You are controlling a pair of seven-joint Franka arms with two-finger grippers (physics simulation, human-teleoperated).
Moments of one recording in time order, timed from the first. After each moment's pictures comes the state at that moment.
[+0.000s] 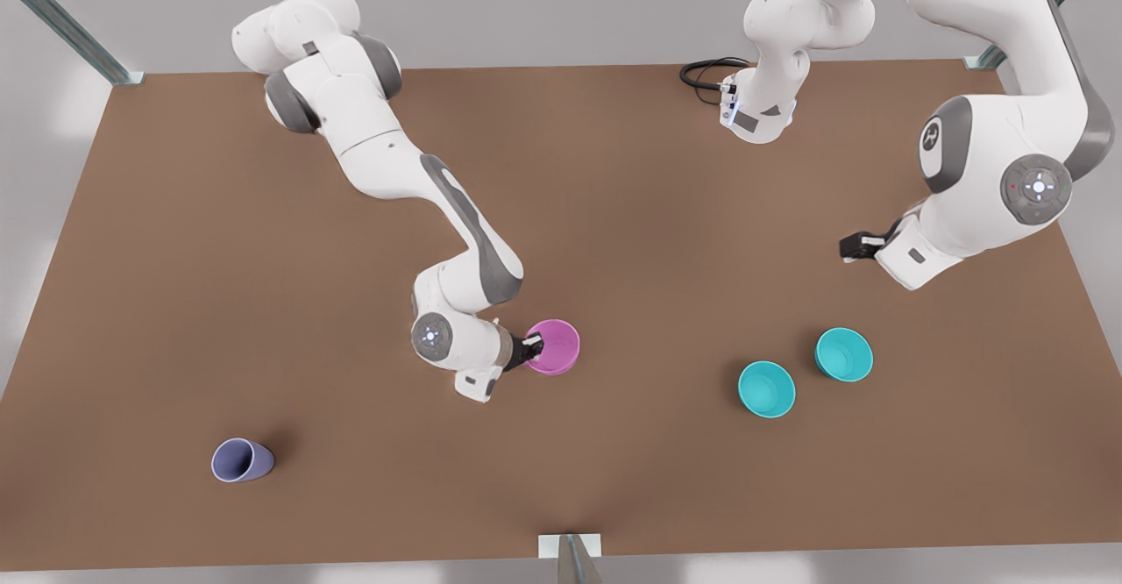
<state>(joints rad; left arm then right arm) -0.05 0.16 -0.01 -1.56 0.05 1.52 0.02 0.60 0.94 -0.07 -1.15 0.53 2.15 -0.08</state>
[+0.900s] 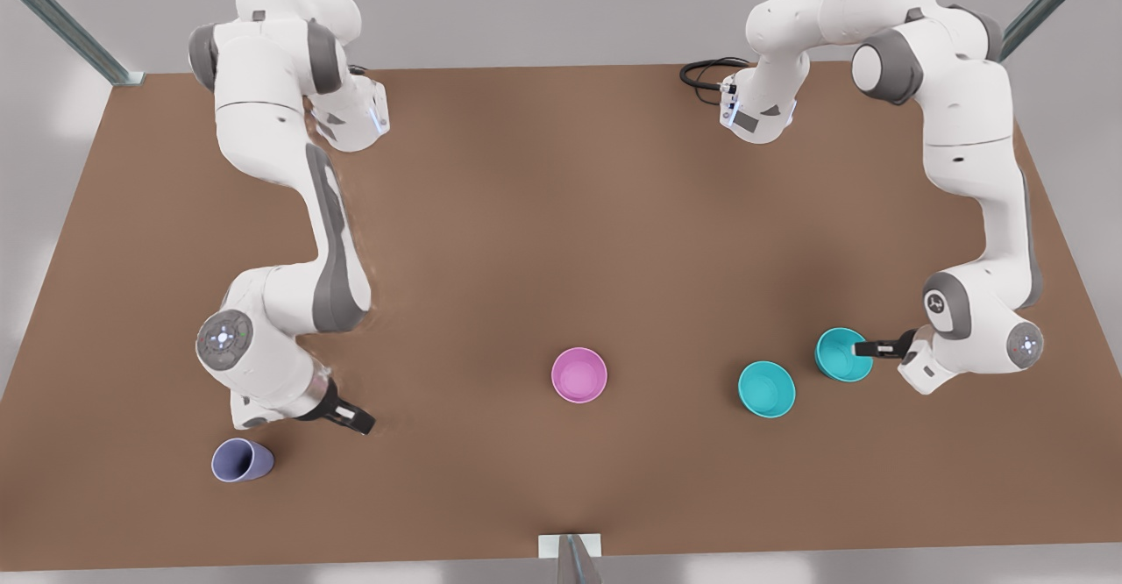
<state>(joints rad) 0.21 0.74 0.01 -1.53 -0.12 2.01 0.32 0.36 0.66 -0.38 -1.18 0.29 1.95 0.42</state>
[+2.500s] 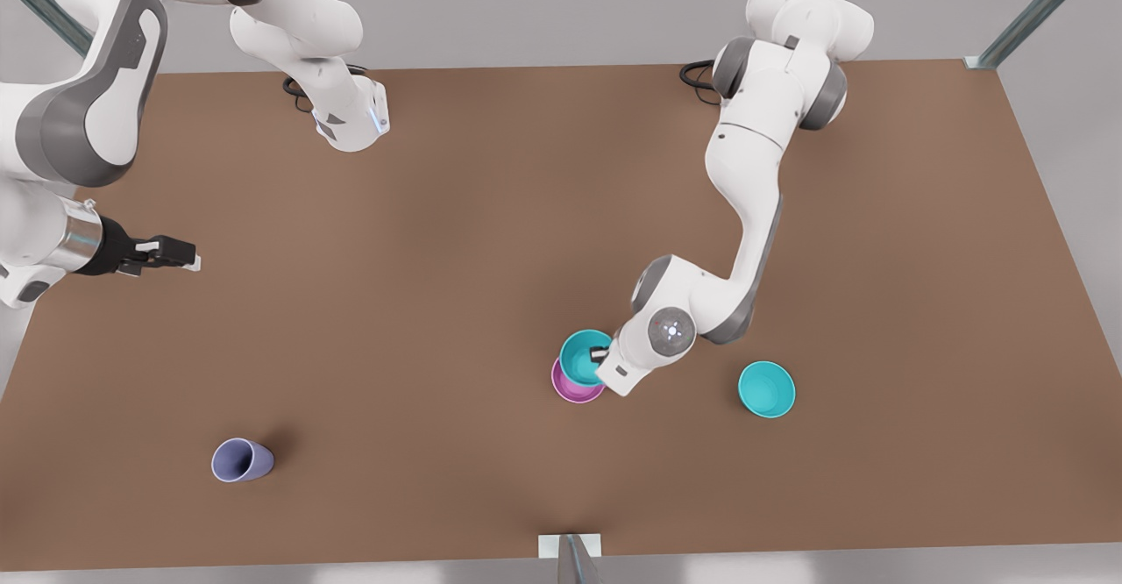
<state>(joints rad) -0.52 0.95 0.00 -1.06 -0.22 1.97 -0.55 0.01 0.26 -0.13 -1.24 0.08 1.32 -0.16</state>
